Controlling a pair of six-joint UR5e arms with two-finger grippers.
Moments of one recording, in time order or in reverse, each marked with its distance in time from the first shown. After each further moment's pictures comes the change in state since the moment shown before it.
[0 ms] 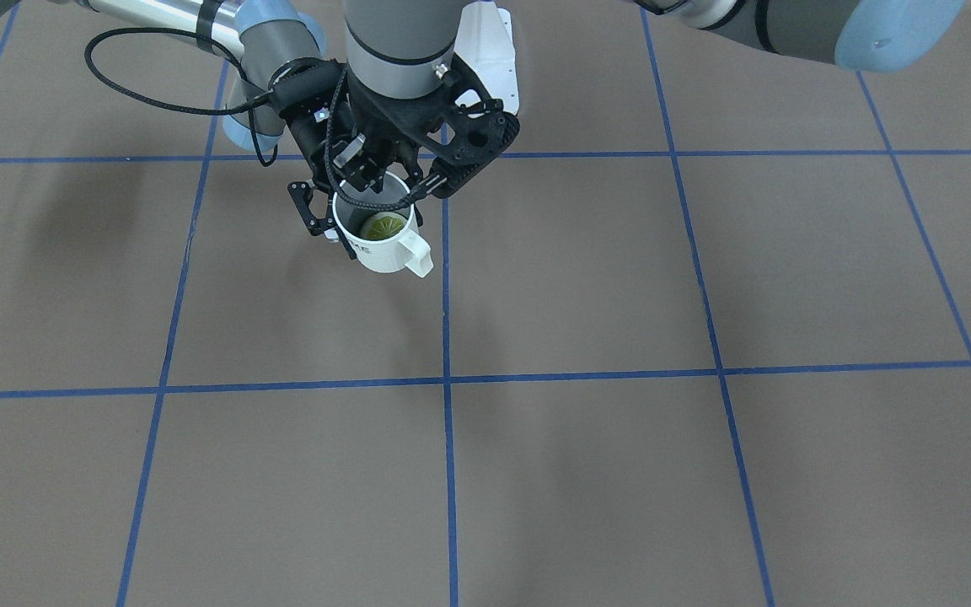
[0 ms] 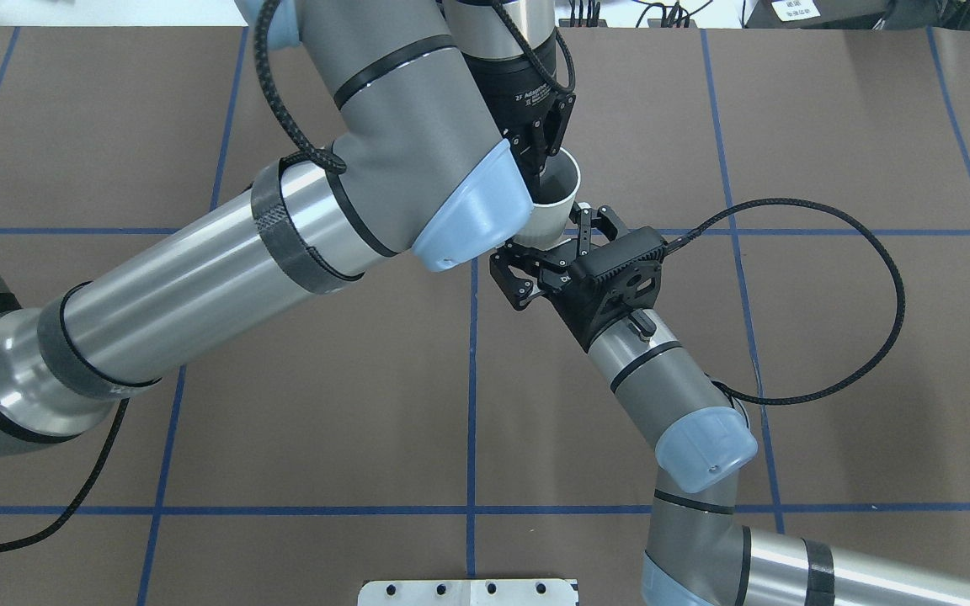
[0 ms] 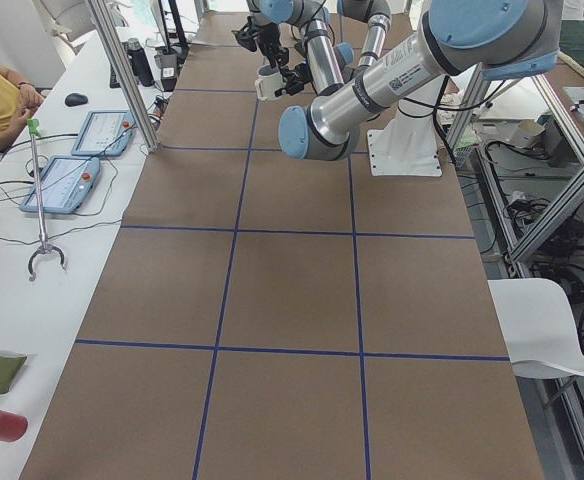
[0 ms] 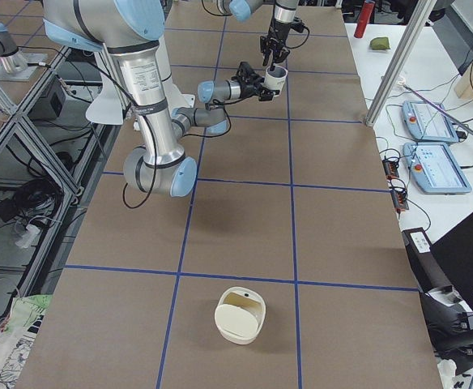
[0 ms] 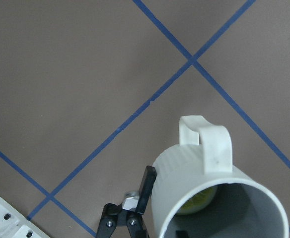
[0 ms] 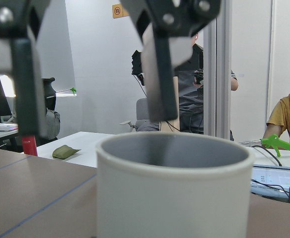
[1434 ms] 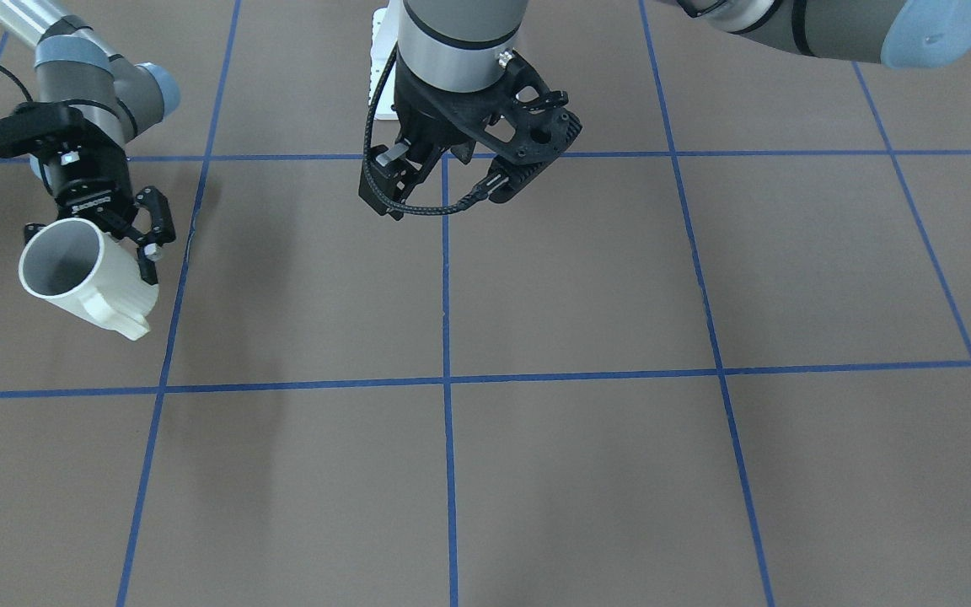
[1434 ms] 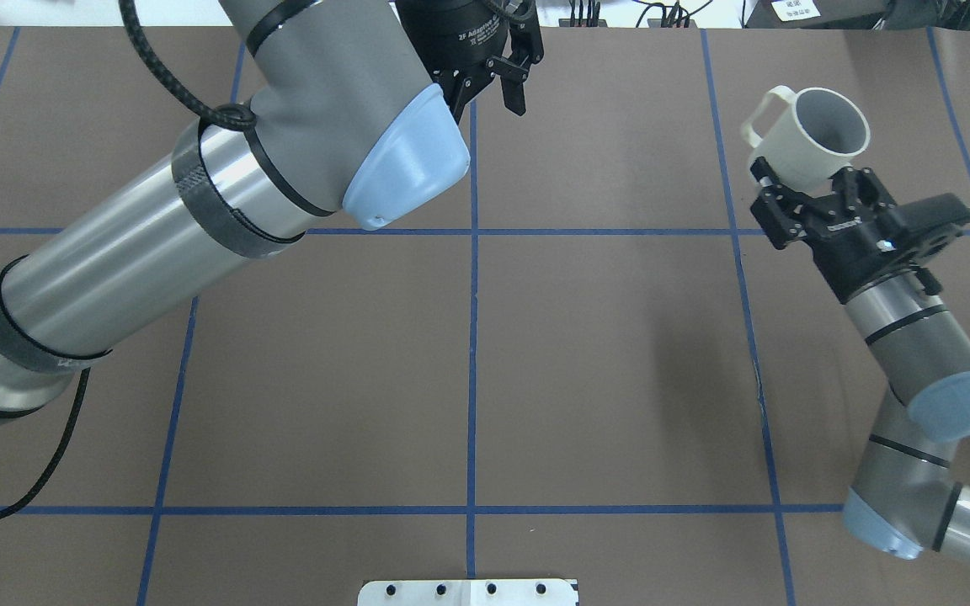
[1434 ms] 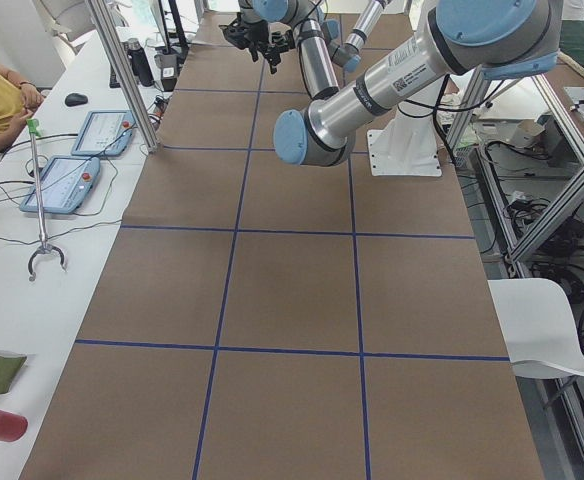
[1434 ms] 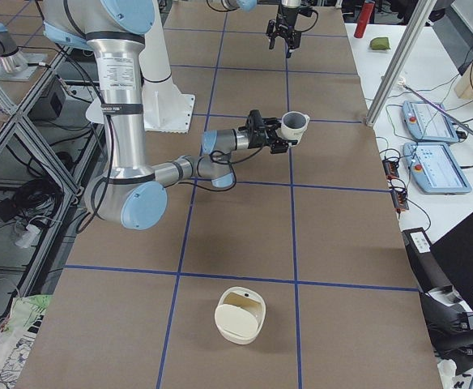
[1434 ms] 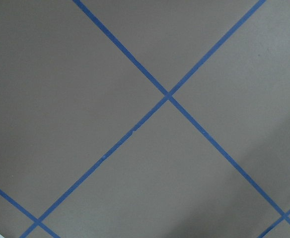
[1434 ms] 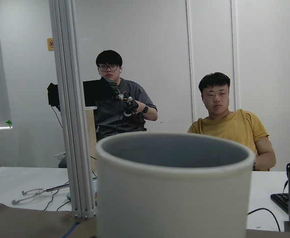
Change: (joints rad) left arm -0.052 0.045 -0.032 -0.011 0.038 0.015; right arm 0.231 -0.418 -0.004 0.357 0.003 0.146
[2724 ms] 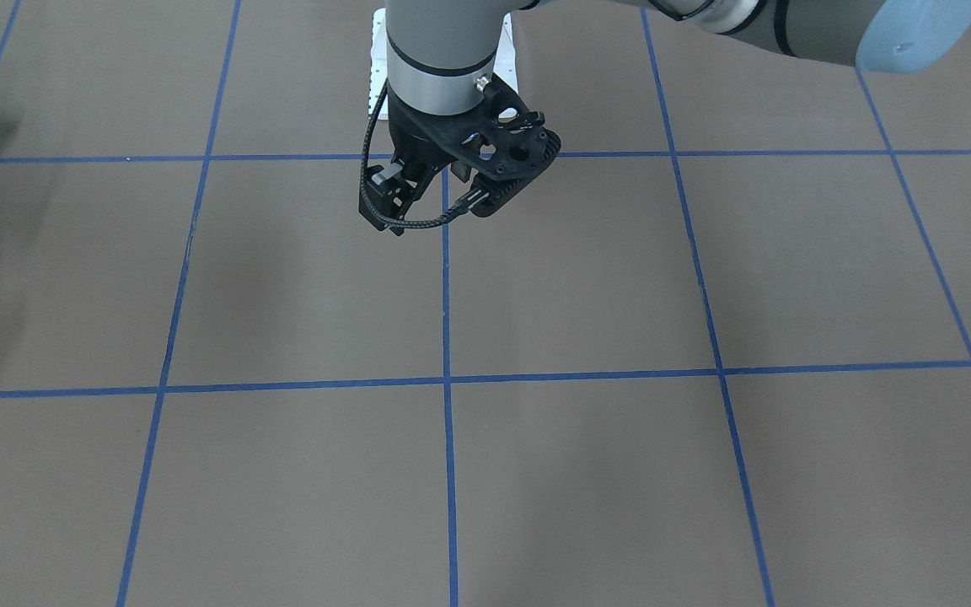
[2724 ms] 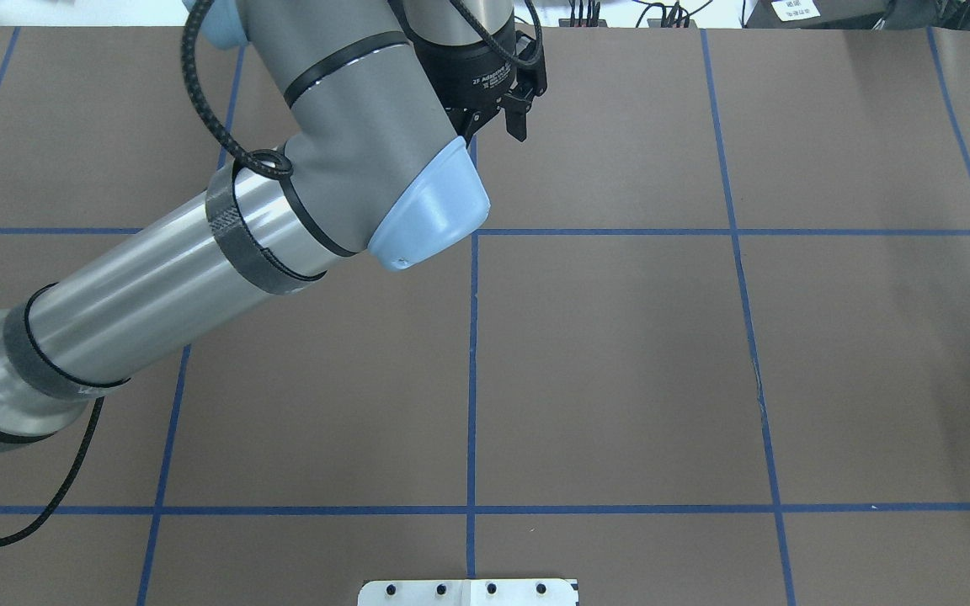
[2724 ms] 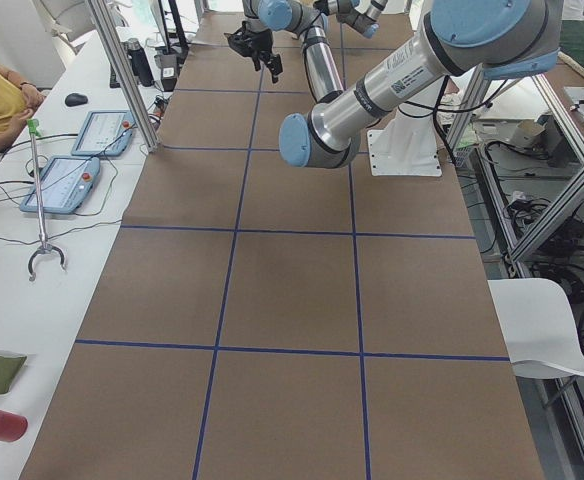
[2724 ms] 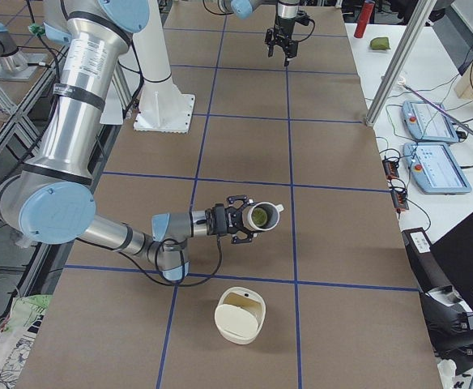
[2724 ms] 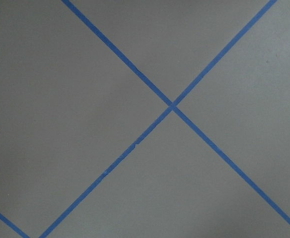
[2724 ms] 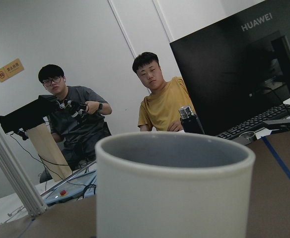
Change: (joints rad) left arm 0.050 0.006 0.017 -0.019 0.088 -0.001; right arm 0.091 -0.421 -0.290 0.551 0.154 0.491
